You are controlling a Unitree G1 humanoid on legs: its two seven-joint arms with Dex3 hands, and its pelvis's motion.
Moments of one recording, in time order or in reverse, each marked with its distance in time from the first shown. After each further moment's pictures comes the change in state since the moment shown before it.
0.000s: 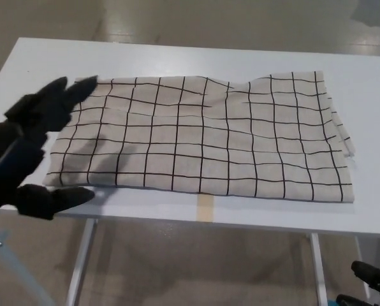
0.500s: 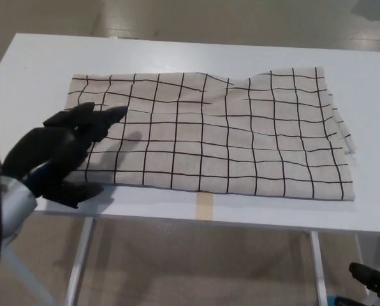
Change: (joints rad) left_arm -0.217 0.044 -0.273 0.345 0.260 0.100 0.138; right_arm 0.001 0.000 0.010 0.005 -0.019 0.000 -0.002
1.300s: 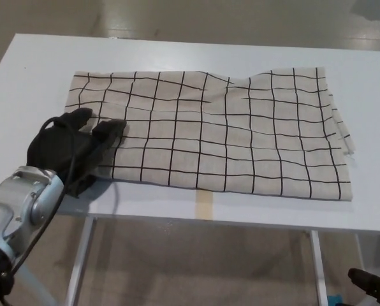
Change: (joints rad) left_arm -0.240 -0.004 -0.337 0.380 0.236 0.176 0.277; right_arm 0.010 0.003 0.001 0.002 -0.033 -0.004 -0.013
